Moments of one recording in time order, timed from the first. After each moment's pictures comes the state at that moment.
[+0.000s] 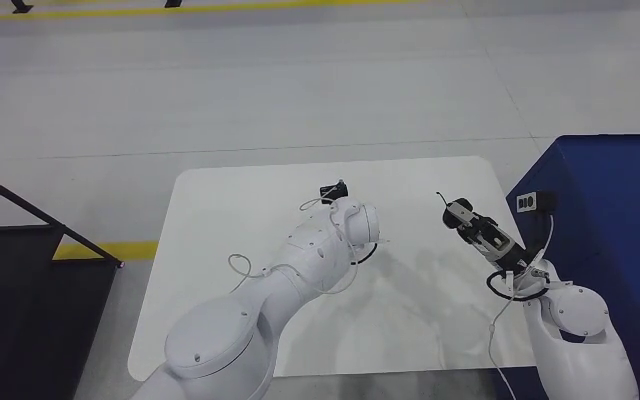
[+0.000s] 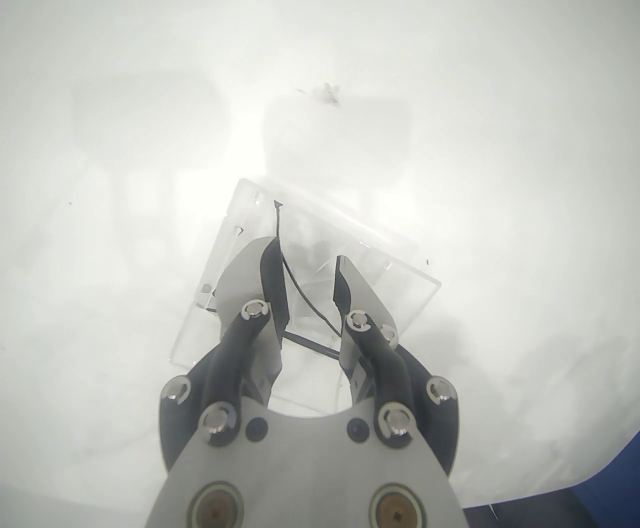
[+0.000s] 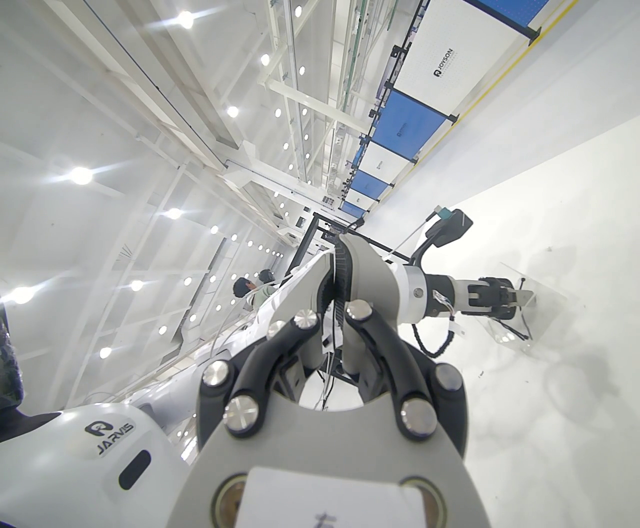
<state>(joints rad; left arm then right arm) 0.29 -1.90 -0.22 -0.37 0.11 0.72 -0.67 -1.49 -1.14 1.74 -1.73 0.35 -0.36 0.80</state>
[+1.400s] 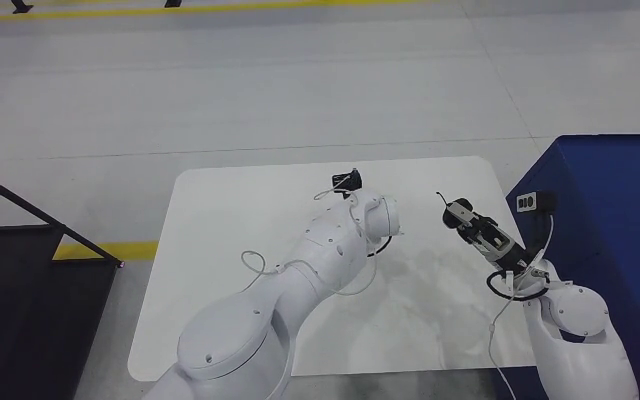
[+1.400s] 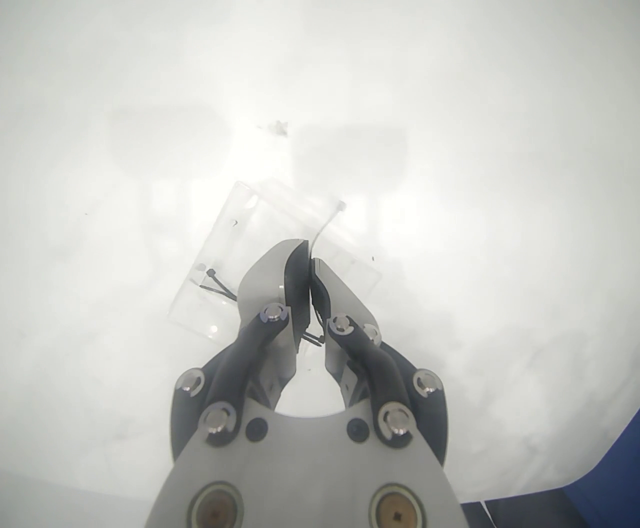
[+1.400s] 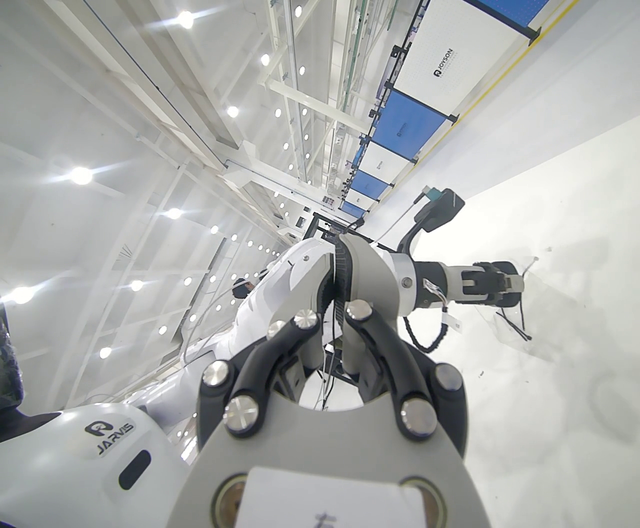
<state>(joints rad) 0.25 -1.98 -0.30 -0.36 0.24 0.78 -0.68 -1.49 -1.14 1.74 -1.73 0.35 -0.36 0.80</state>
